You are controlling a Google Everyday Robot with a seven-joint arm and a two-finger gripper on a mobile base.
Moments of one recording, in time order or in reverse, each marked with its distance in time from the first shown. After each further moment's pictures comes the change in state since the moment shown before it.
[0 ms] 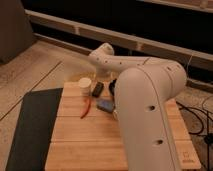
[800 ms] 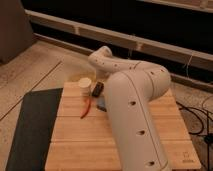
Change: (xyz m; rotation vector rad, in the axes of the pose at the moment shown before) arm -0.001 0.035 0.057 -0.020 0.057 -0.035
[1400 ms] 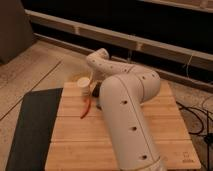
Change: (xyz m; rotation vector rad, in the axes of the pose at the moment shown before) arm 0.004 0.029 0.031 -0.077 0.060 -0.046
